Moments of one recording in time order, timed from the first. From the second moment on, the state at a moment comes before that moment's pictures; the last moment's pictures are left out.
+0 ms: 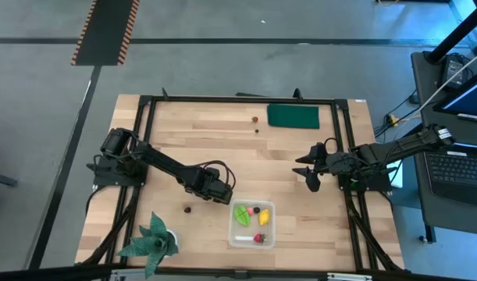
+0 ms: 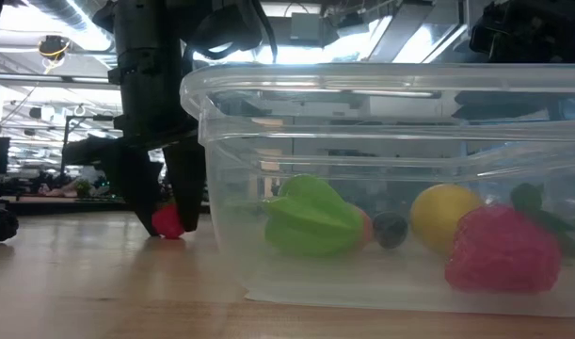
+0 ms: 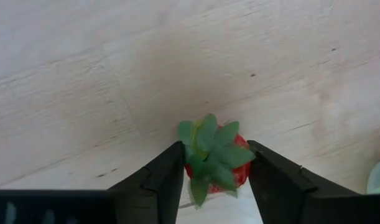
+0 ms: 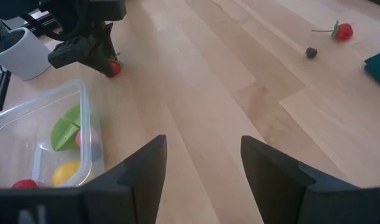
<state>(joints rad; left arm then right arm) -0.27 1.83 1.08 -0.60 -0.08 -1.57 0.28 0.70 0.45 -0.36 0.39 0.60</state>
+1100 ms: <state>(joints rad) -0.28 1.63 1.08 -0.13 -0.11 -1.28 0.28 0.70 0.45 -0.36 0.39 0.60</state>
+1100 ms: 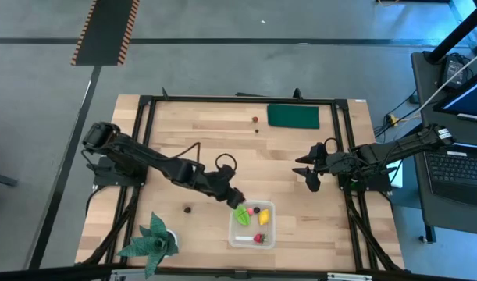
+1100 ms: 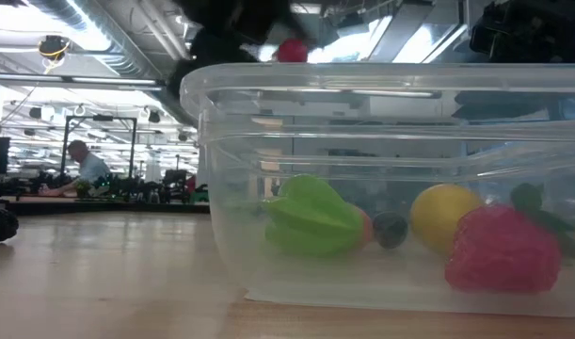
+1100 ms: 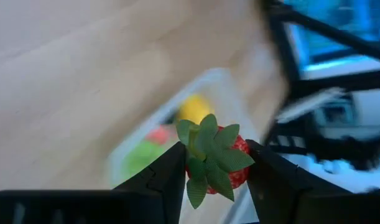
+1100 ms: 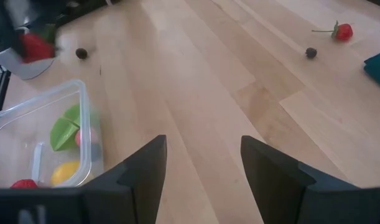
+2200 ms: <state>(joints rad) -0.33 1.88 1.26 -0.06 -0.06 -0.81 0.28 0.70 0.45 -0.36 0.39 0.60</state>
